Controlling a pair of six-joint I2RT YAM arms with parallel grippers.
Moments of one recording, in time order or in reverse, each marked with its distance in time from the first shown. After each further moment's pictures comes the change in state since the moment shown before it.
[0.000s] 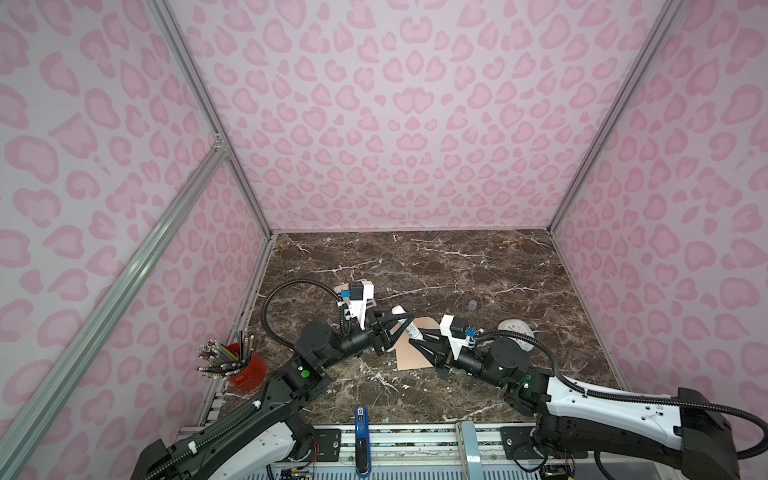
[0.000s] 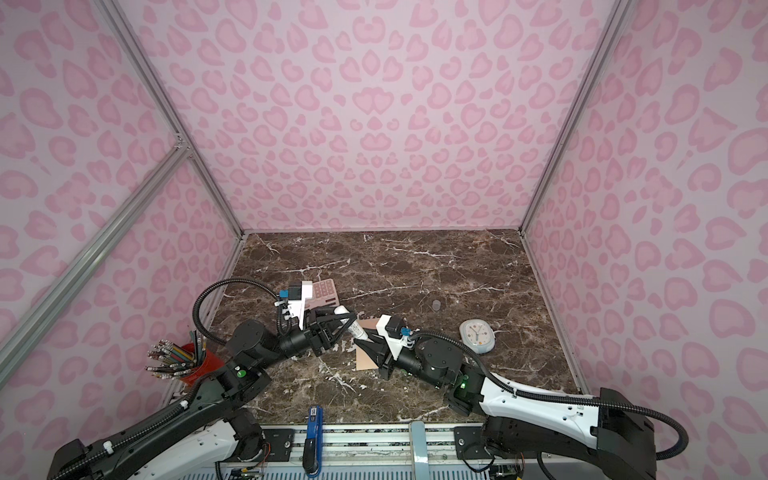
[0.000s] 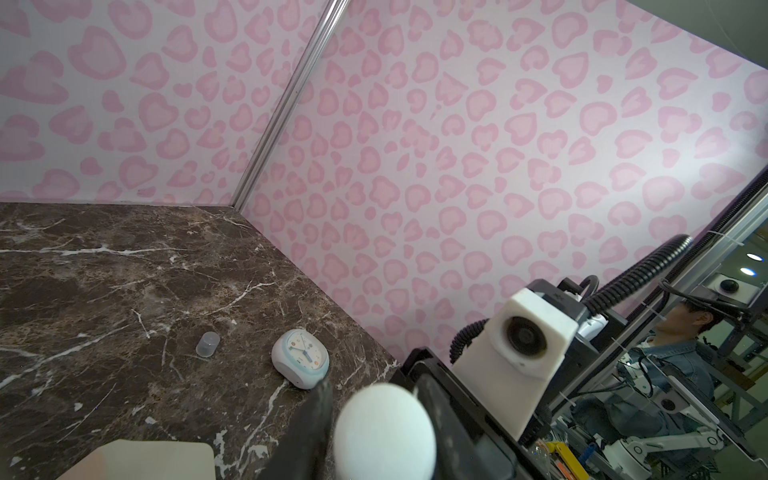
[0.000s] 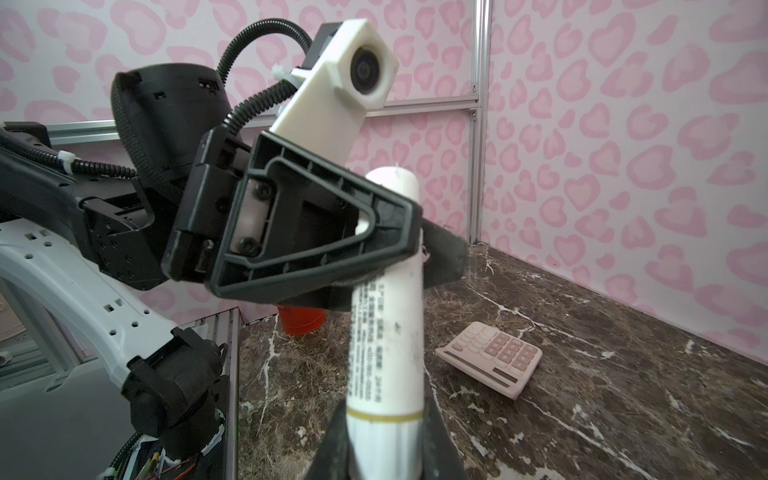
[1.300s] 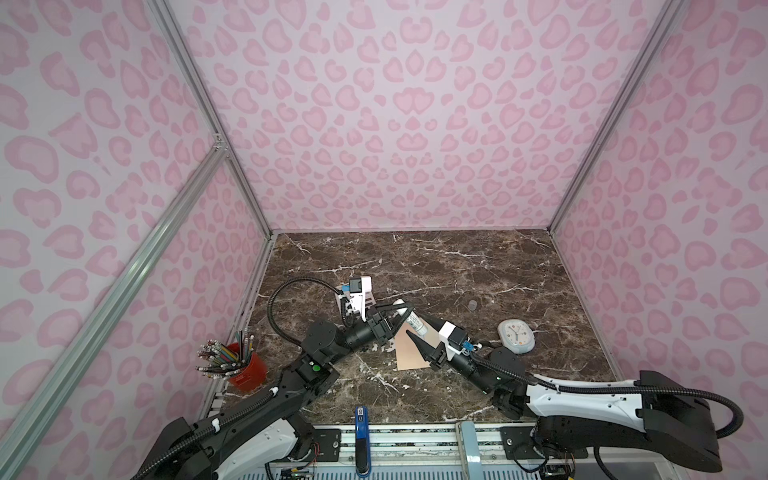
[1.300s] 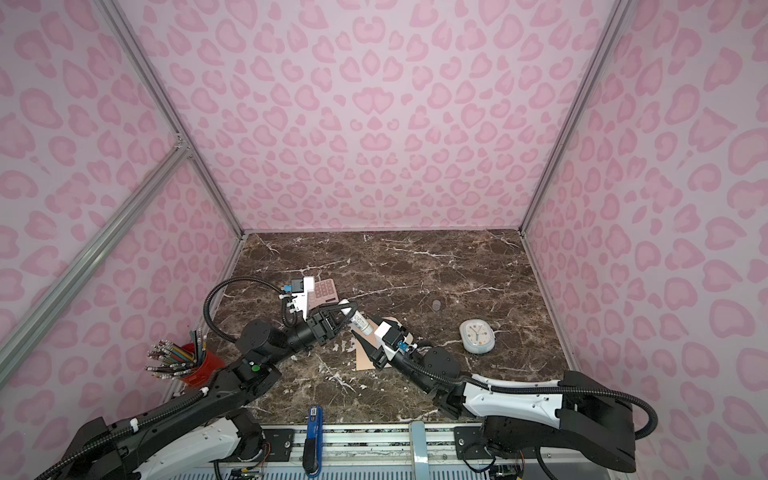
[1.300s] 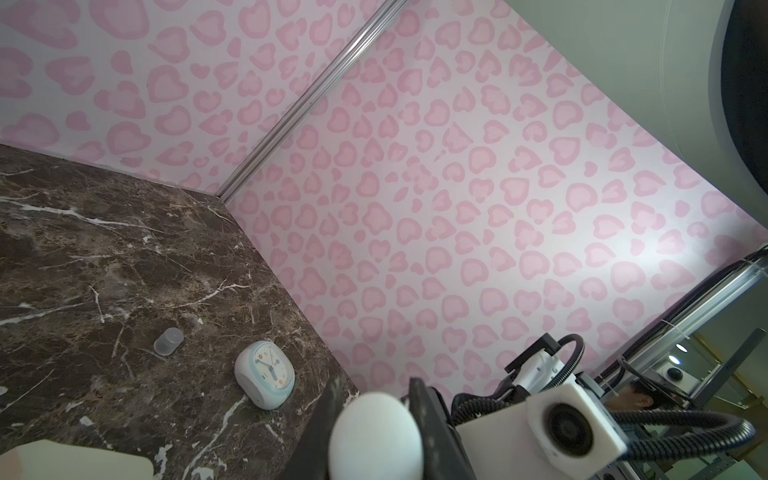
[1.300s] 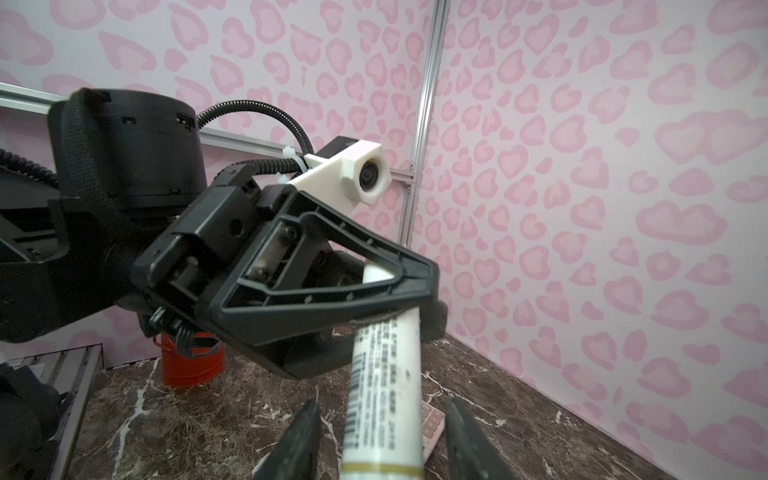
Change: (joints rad) left arm 0.018 0.130 -0.043 0.241 -0.035 -0.248; right arm 0.050 0.183 -0.063 0.453 0.236 -0.281
